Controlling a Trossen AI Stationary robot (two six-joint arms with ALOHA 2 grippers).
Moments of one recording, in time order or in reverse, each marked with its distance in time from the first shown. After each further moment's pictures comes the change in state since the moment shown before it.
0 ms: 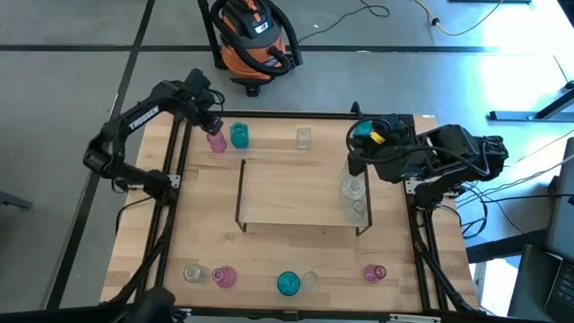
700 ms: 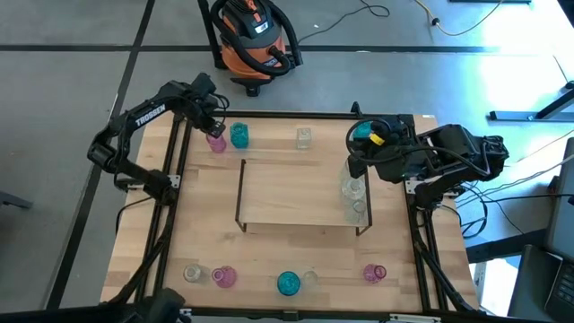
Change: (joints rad) left arm -0.041 0.047 0.001 -0.066 -0.028 -0.014; right arm 0.000 -0.001 0.001 -0.006 -0.034 -0.015
